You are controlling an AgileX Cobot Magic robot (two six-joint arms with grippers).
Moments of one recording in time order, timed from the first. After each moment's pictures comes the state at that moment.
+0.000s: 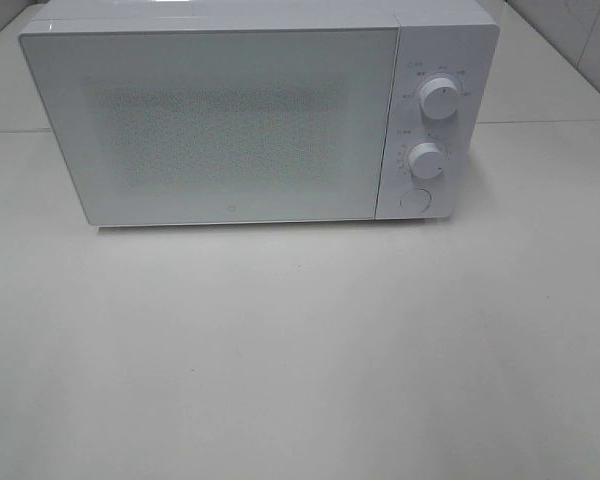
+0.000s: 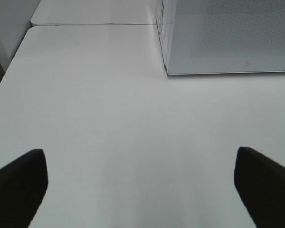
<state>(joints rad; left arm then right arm) -0.05 0.00 -0.51 -0.04 1.07 0.02 0.05 0.33 -0.52 -0.09 0.47 0.03</state>
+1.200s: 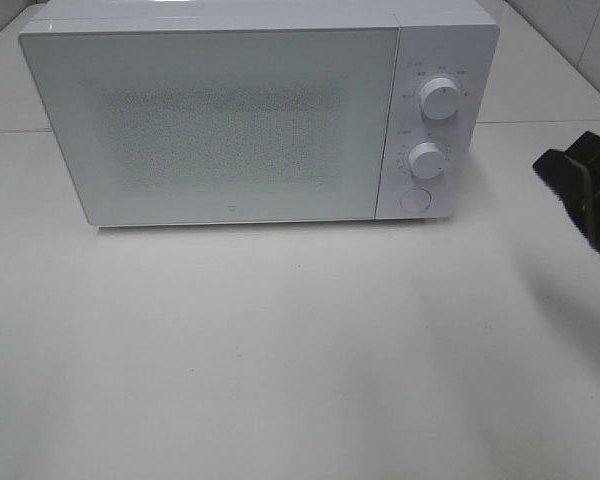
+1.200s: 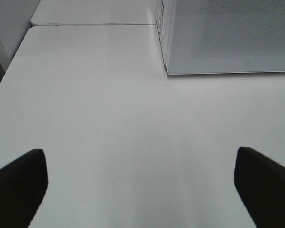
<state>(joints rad) -0.05 0.00 -0.51 -0.04 1.07 0.02 0.05 1.51 -0.18 -0.31 -1.19 0.92</state>
